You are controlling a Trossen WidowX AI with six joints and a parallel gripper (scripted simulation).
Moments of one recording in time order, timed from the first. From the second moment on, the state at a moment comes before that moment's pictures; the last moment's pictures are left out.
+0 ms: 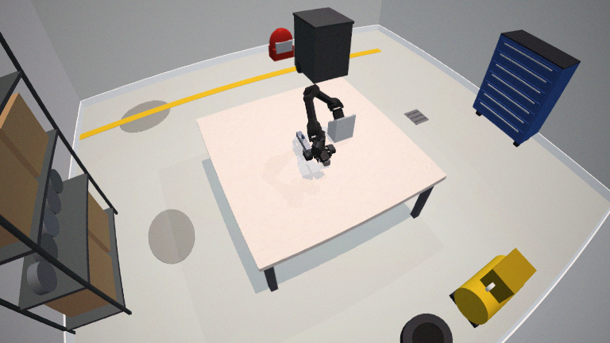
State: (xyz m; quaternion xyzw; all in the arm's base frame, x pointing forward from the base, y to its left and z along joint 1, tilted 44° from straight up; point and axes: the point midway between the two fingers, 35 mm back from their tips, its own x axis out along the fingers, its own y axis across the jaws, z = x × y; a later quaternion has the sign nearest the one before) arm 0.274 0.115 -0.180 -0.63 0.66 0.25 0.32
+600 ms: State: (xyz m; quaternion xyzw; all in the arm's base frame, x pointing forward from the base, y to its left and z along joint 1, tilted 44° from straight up) arm 0.255 0.127 -0.183 -0.63 0.66 0.25 0.32
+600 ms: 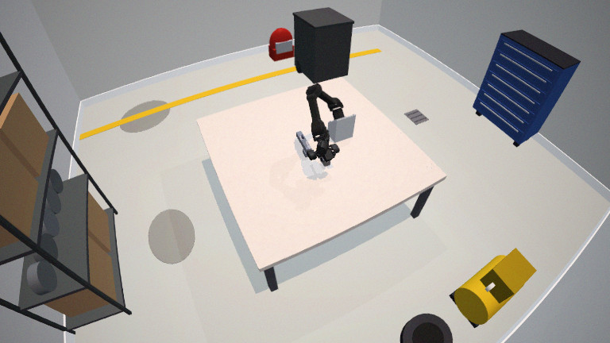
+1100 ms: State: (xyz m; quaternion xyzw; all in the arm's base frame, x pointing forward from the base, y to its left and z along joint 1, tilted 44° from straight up) arm 0.240 0.132 -0.187 -0.63 0.66 0.25 0.32
